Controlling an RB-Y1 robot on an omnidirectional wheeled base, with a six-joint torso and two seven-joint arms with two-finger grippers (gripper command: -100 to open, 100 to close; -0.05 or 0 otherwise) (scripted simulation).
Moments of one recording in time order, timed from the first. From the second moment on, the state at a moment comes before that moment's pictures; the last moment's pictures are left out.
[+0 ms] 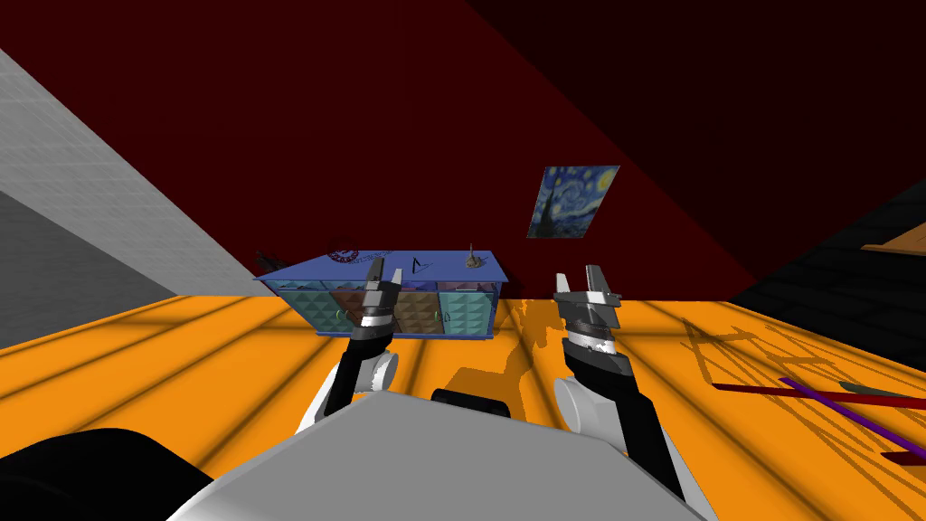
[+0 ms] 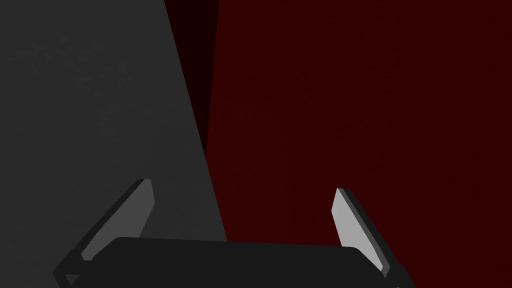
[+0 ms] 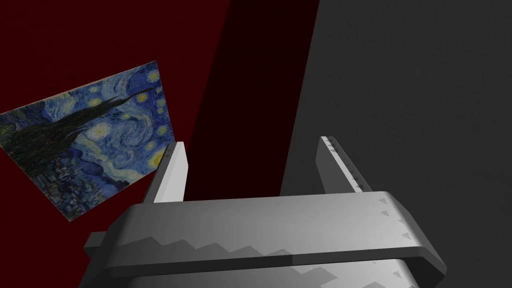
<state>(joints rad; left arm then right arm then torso) 0.48 0.00 0.02 -2.32 -0.05 -0.47 -0.06 0.45 0.00 0.06 -2.36 0.01 -0.39 -0.13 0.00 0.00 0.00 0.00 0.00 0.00</state>
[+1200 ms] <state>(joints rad) 0.47 0.04 0.02 -2.30 -0.05 -0.48 -0.06 0.45 0.00 0.06 -2.36 0.01 -0.39 -0.13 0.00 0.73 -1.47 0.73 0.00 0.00</state>
